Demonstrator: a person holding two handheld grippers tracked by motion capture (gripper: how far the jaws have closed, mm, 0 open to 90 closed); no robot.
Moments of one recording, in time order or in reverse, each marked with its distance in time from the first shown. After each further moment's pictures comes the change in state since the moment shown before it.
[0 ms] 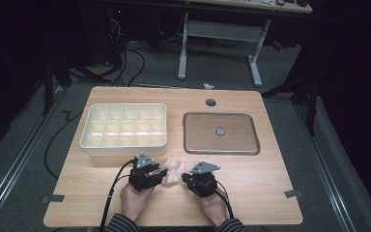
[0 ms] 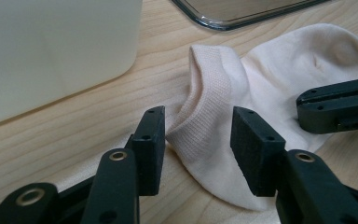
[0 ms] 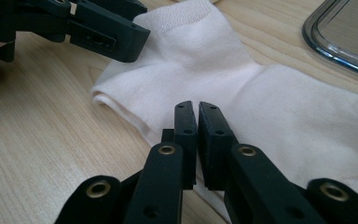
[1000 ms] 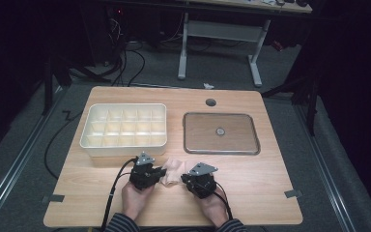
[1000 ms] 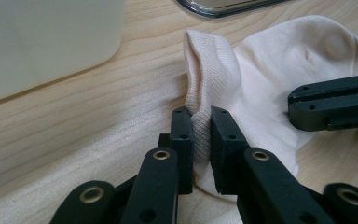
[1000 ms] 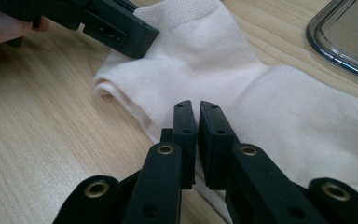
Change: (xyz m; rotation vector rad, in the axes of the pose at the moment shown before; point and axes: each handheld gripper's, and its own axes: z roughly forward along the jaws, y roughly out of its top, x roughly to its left) left arm 0.005 0.003 0.002 0.038 -0.096 -0.039; right arm 0.004 0.000 0.000 0.018 -0.022 -0.052
